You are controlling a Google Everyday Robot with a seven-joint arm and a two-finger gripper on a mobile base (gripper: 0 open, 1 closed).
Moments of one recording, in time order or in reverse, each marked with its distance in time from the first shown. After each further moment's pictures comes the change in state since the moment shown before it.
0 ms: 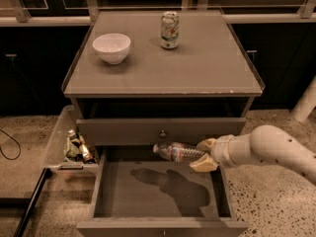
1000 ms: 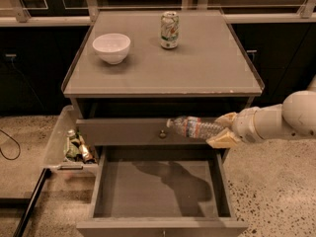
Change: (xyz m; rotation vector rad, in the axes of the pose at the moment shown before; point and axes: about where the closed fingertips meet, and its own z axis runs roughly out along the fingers) arm -0.046 -0.048 -0.100 0.070 -0.006 0.003
